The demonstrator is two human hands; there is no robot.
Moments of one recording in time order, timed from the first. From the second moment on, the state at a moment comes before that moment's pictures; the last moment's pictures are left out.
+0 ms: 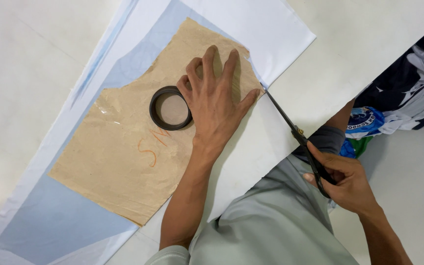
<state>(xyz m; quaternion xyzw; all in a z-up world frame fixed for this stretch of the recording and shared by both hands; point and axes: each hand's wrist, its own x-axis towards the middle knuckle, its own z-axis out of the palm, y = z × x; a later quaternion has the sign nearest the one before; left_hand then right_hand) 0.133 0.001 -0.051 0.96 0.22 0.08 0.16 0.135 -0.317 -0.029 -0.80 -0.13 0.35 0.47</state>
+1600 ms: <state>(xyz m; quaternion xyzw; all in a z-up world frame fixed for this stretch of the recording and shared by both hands) 0.137 0.001 -0.044 0.97 0.20 0.03 0.16 0.117 -0.265 -0.031 -0.78 -0.11 0.31 0.54</state>
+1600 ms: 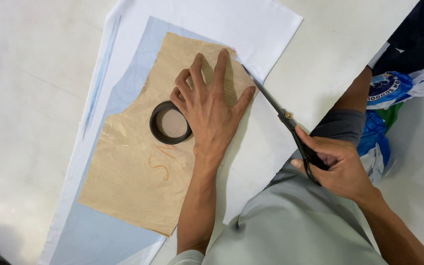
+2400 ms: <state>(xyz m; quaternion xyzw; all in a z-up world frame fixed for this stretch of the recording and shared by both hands) 0.136 0.001 -0.046 0.97 0.20 0.03 0.14 0.120 -0.236 -0.028 -0.80 -0.16 0.26 0.51</state>
